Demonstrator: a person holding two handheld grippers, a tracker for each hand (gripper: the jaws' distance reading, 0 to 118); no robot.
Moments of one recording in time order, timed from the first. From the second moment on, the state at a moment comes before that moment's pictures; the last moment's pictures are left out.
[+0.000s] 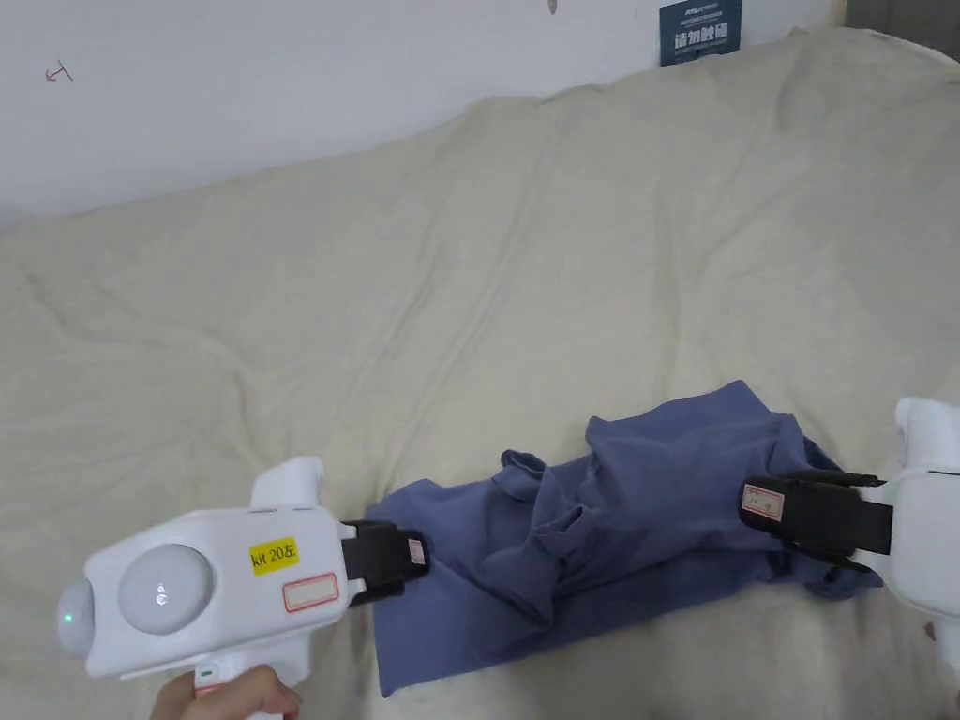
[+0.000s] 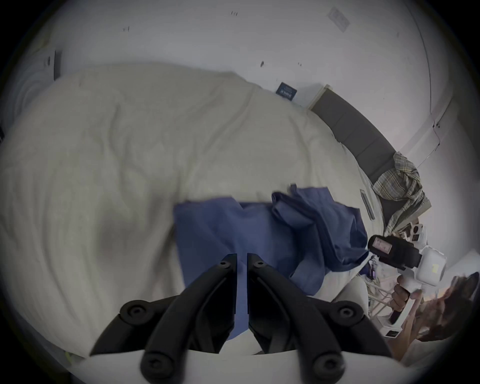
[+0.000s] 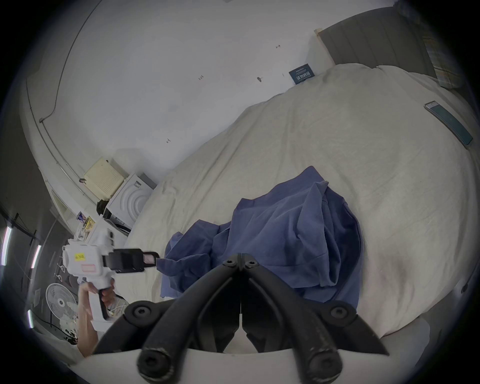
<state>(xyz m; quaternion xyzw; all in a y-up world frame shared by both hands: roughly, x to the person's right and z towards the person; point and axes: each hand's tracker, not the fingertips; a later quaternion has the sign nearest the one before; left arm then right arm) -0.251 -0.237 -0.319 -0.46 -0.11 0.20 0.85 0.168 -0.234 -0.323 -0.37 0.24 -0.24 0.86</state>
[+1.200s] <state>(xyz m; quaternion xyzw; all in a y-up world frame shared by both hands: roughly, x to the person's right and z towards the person) -0.314 -0.260 -0.291 -0.40 -0.17 0.38 0.81 0.165 -0.225 -0.314 -0.37 0.23 -0.23 0.87</state>
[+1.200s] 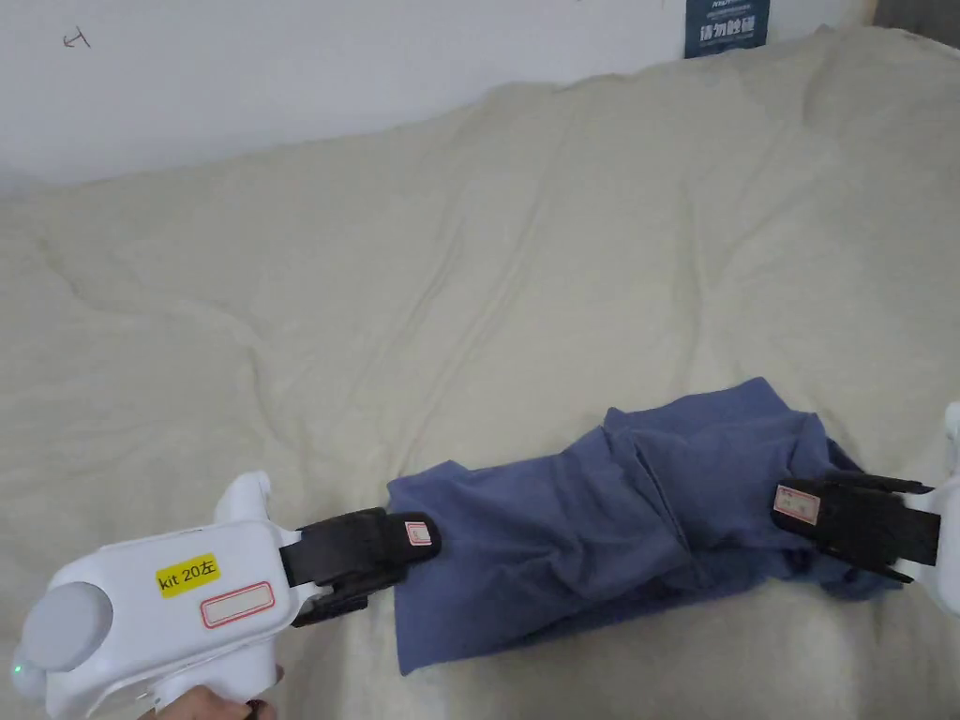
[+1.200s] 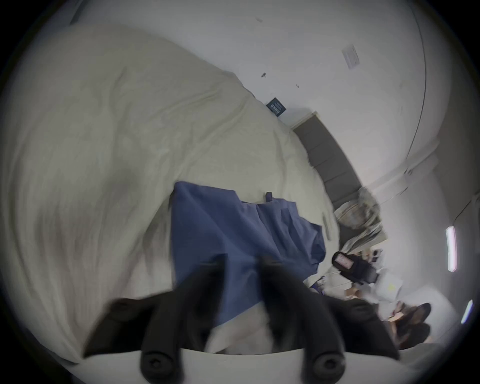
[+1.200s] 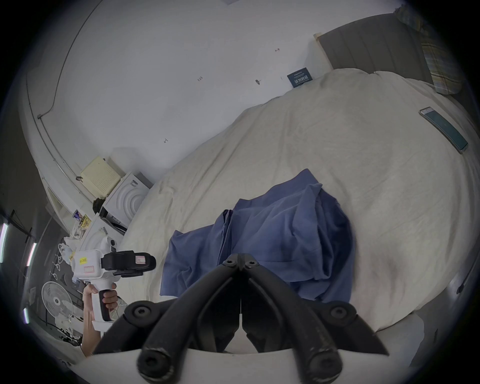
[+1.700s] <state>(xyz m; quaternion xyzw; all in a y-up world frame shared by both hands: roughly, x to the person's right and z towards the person) -0.289 -0.308 -0.341 -0.43 -0.21 0.46 0.75 0.155 -0.229 -0.317 -0.39 0.24 -0.22 0.86</state>
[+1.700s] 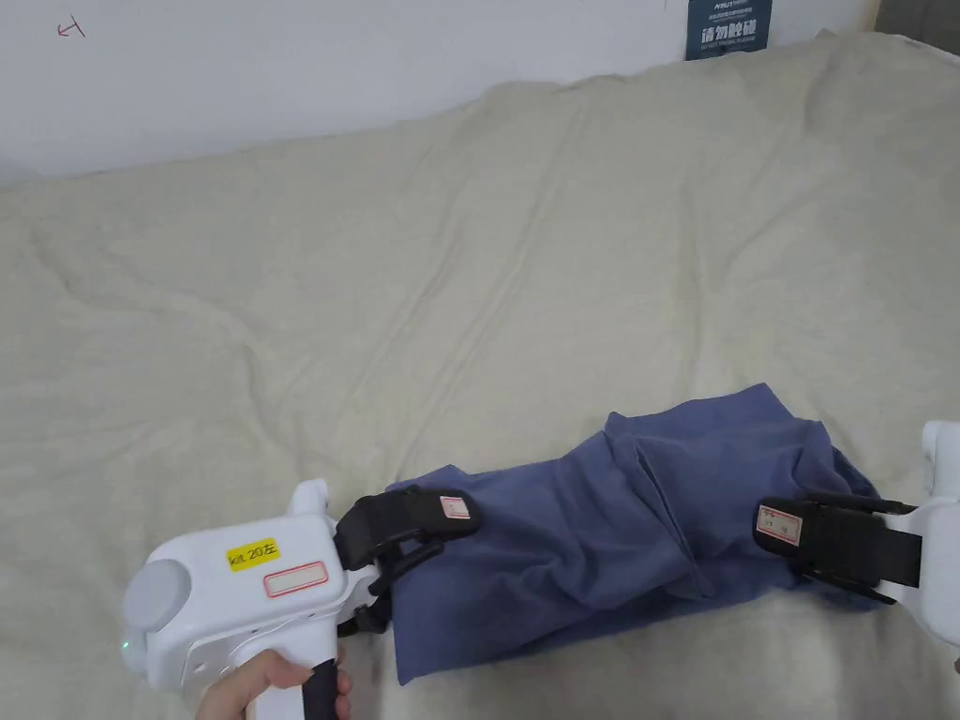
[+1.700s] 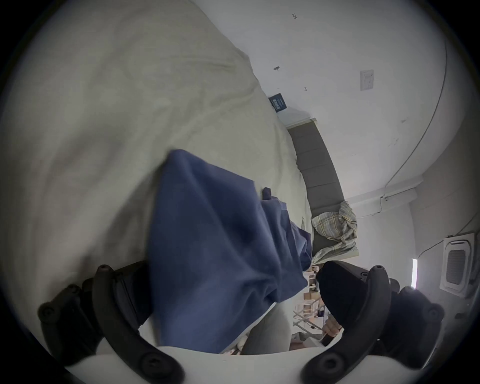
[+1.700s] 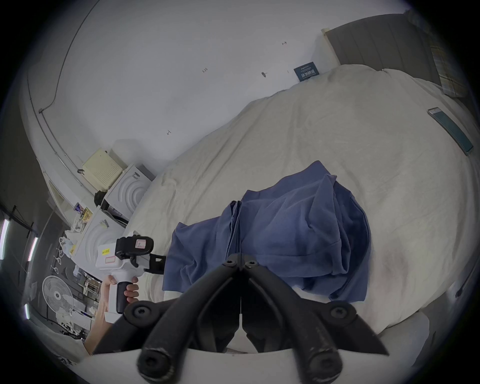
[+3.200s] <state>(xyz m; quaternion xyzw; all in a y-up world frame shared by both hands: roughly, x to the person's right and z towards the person) -0.311 -0.164 -0.279 -0.43 -0.06 0.31 0.85 0.160 -0.231 -0.317 -0.39 0.23 -0.18 0.87</state>
